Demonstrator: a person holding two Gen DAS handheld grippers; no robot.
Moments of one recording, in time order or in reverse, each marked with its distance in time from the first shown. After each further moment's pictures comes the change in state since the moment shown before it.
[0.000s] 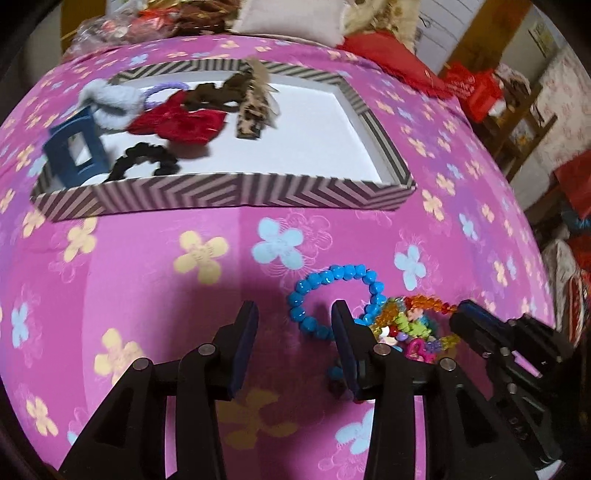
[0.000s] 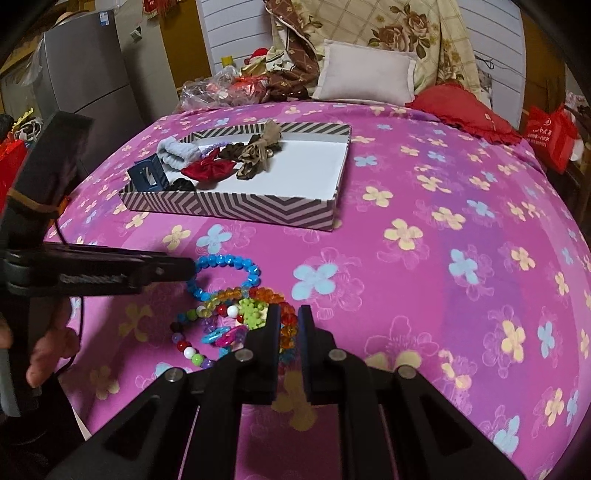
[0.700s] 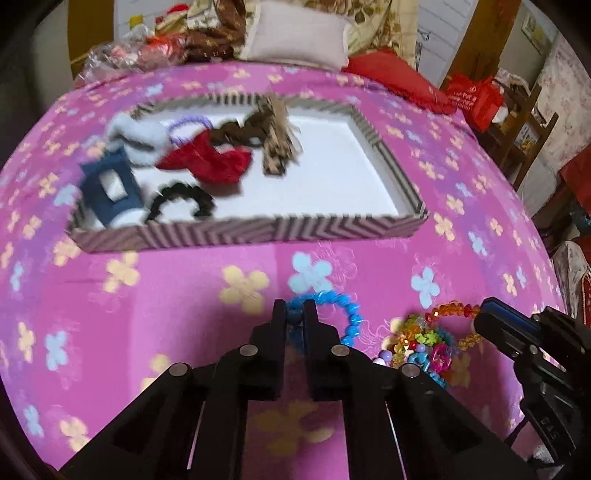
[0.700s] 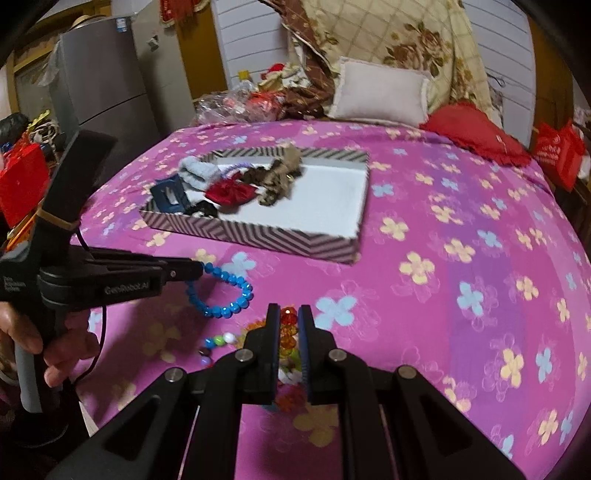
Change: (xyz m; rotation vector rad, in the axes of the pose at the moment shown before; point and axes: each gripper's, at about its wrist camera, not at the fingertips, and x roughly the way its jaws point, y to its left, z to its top) left arm -0.033 0.018 0.009 0.021 -0.104 0.061; right arm -0.016 0.019 0.022 -0.047 -0.060 0.044
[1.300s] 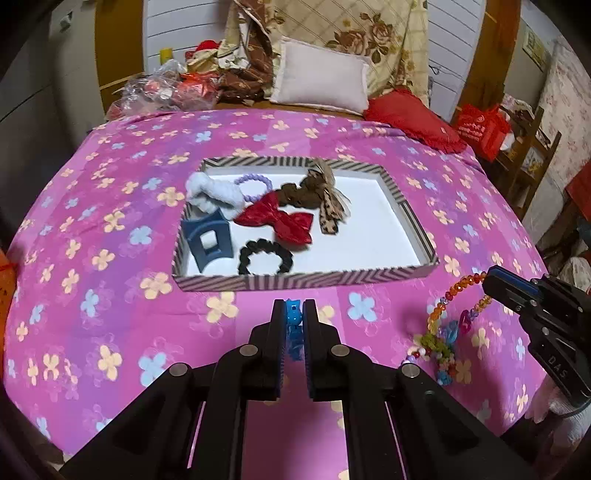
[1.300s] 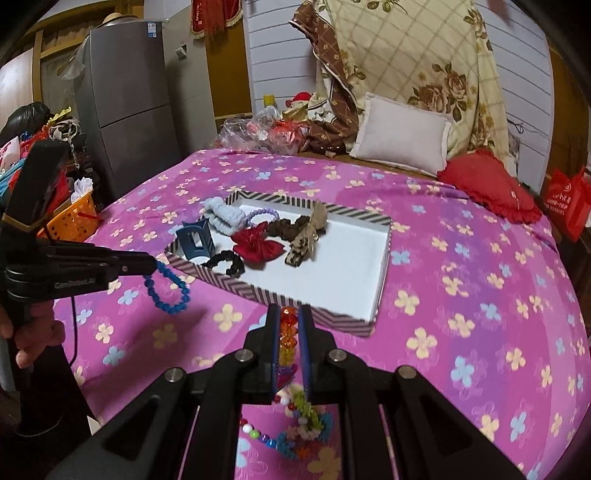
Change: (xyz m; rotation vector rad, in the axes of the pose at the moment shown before) left arm -0.079 0.045 0.018 -0.010 -0.113 0.073; right arm -0.019 0.027 0.059 -0.094 -0.082 0.012
